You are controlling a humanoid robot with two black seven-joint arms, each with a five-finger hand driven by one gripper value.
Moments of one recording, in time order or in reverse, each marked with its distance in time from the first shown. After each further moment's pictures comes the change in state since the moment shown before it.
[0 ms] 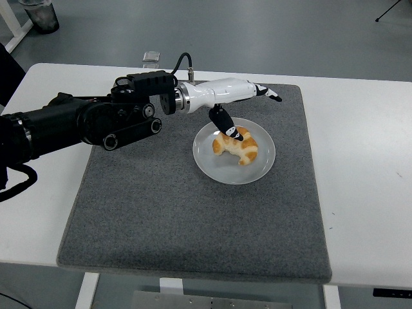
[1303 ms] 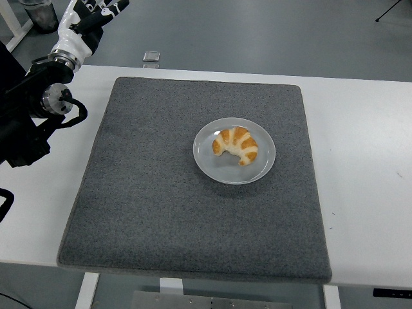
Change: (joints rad) left arm 0.272 0.152 -0.583 0.264 -1.172 -0.224 0.003; right arm 0.000 0.000 0.000 0.000 0.000 0.000 0.000
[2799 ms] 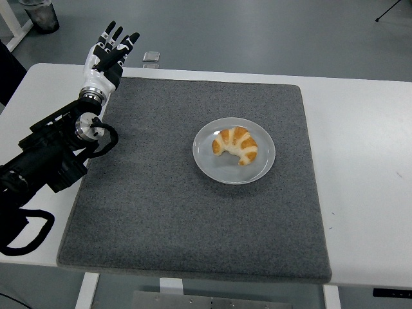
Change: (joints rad) left arm 0.065 -0.191 -0.092 0.132 -0.124 0.014 -0.004; right arm -0.002 0.000 0.000 0.000 0.001 0.009 0.001
